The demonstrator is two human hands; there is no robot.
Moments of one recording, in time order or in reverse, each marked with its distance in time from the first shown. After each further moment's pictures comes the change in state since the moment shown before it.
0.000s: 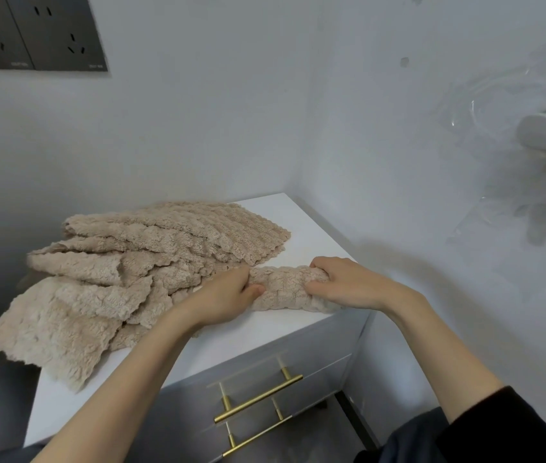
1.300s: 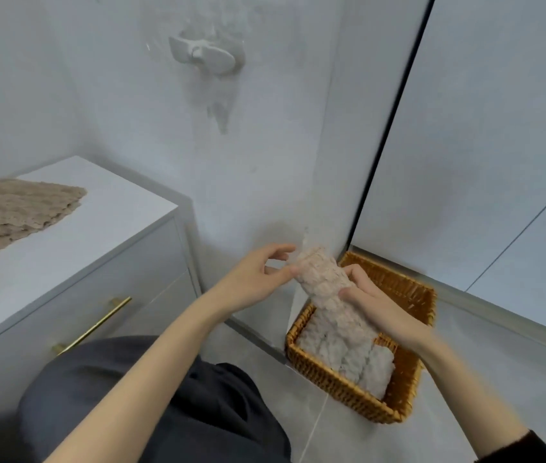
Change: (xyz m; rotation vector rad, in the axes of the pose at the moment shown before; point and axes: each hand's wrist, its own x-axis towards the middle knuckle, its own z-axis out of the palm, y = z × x) left_hand -0.101 0.247 0.150 -0.501 -0.390 0.428; right_hand -0.368 0.122 0.076 0.784 0.450 0.414
